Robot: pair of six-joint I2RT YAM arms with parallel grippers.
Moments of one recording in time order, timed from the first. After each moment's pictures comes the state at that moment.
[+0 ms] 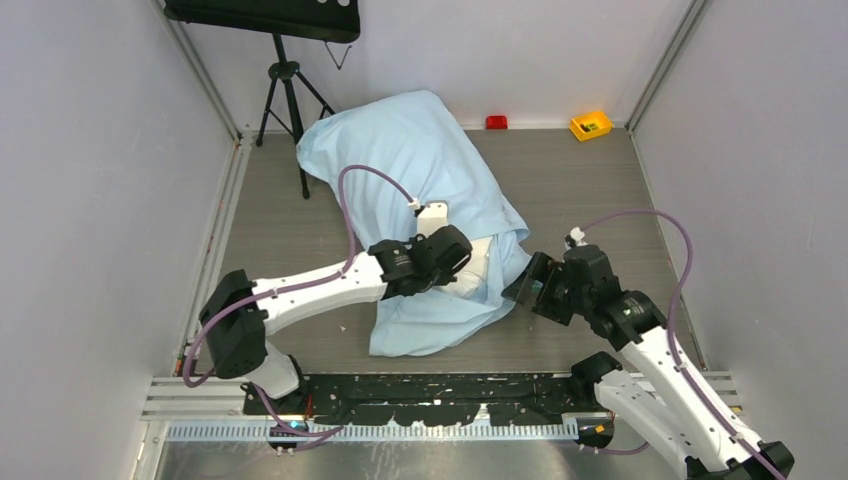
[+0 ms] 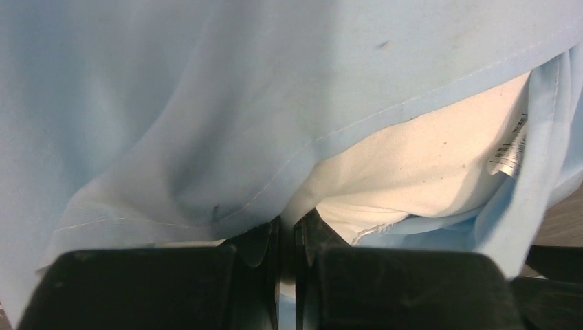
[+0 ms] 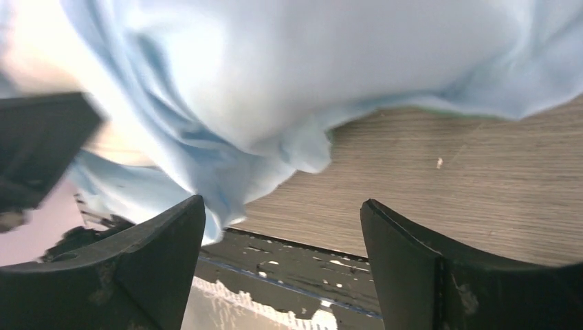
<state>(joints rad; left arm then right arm) -1.07 1.58 1.26 -0.59 -0.49 -0.88 0.42 0.65 0.59 -0.76 -0.15 0.85</state>
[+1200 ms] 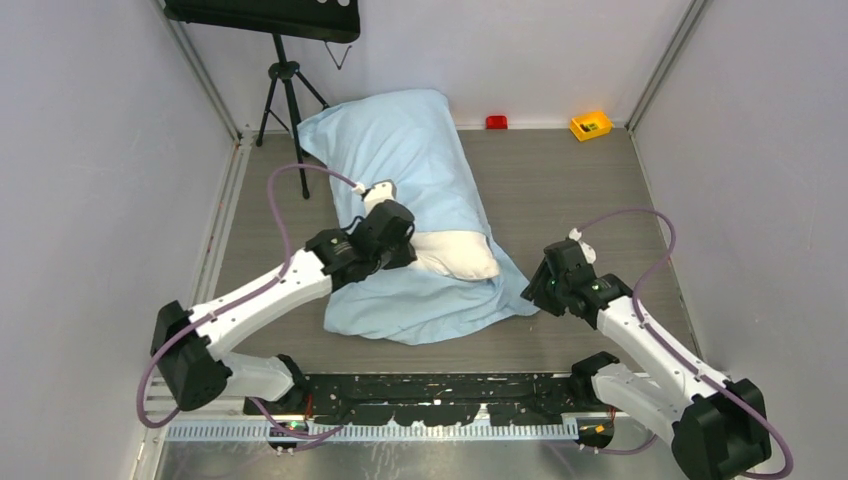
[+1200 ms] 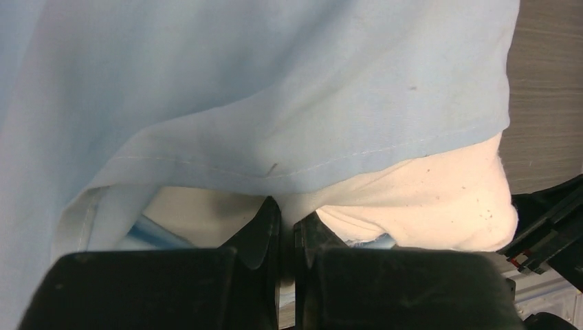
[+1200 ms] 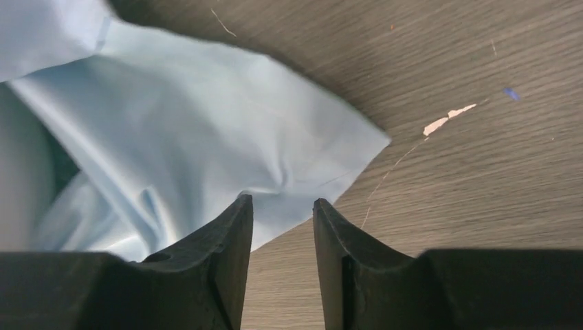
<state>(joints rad) -0.88 1.34 1.14 -0.60 -0.35 -0.87 0.39 0.92 0.56 -0.62 0.09 0.87</state>
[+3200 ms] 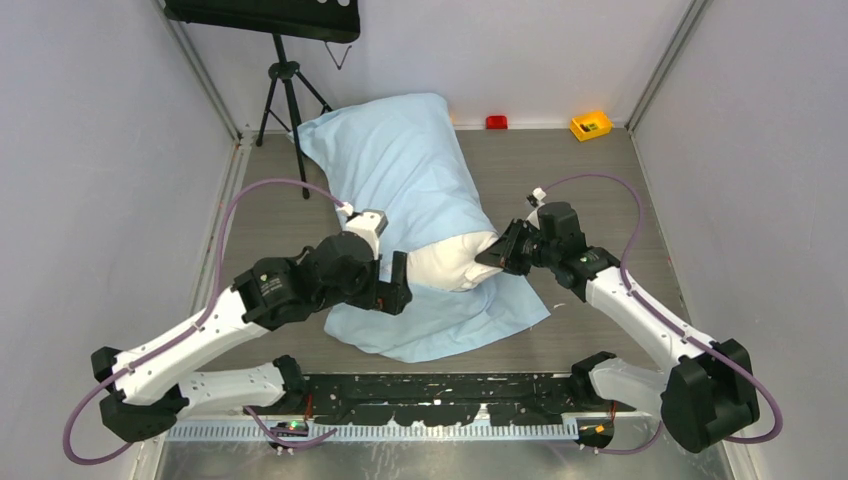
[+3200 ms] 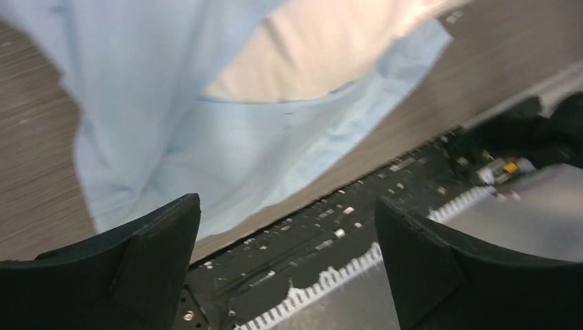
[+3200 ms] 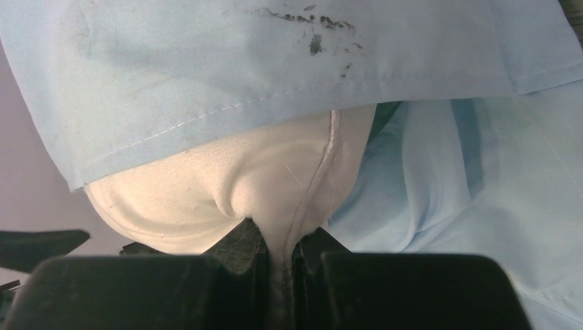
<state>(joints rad) -1.04 1.01 1.22 -0.96 -0.17 -0.64 0.40 1.11 0.71 -0.25 -0.40 0.85</state>
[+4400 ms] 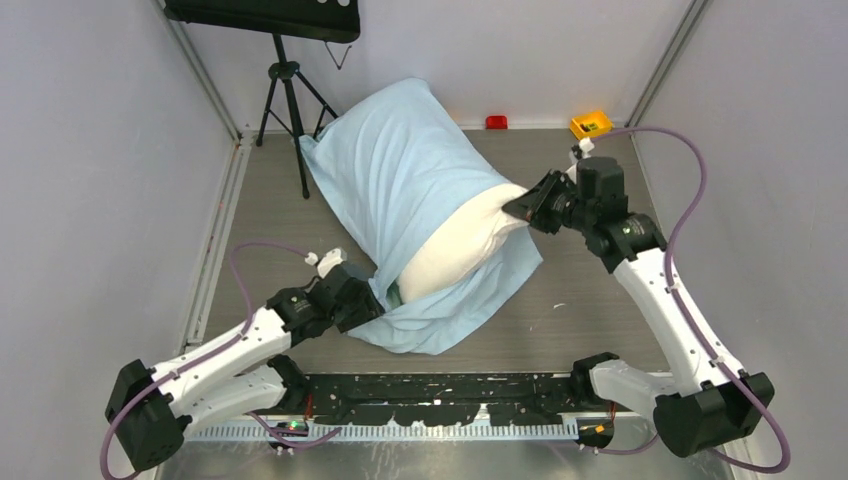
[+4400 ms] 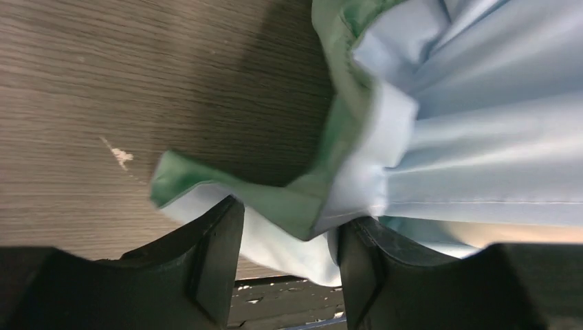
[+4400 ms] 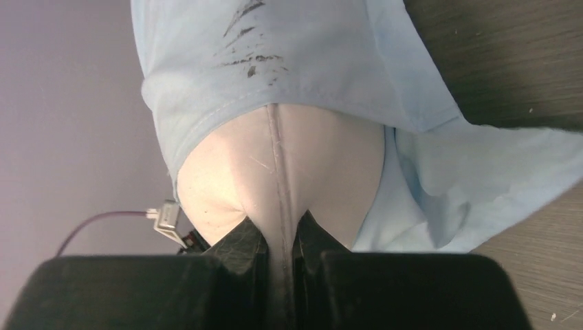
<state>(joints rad) -0.80 0.91 0.61 -0.67 -0.23 -1.10 0.28 1.07 1.08 -0.56 -0.28 0.84</state>
